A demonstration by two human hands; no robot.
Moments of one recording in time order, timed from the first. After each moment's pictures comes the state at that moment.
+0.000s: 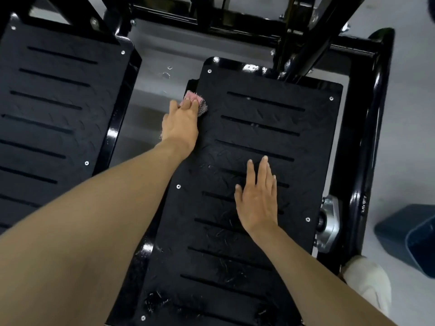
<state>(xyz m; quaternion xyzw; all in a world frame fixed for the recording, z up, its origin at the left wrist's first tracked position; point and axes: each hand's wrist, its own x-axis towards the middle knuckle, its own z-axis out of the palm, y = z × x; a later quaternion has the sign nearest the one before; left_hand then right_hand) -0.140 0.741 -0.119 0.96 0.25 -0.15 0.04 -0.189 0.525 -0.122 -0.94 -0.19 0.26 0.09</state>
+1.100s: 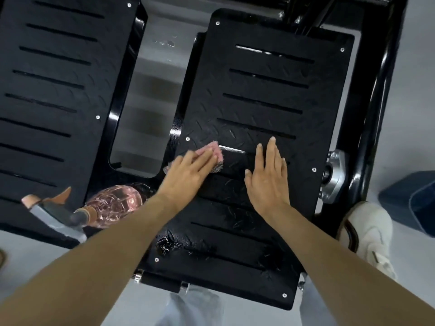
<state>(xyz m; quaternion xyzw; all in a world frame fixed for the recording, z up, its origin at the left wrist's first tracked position) -0.341 0.664 -0.129 1.00 -0.01 -0.08 0.03 -0.248 0.484 -0.118 -0.94 -0.23 0.25 0.01</state>
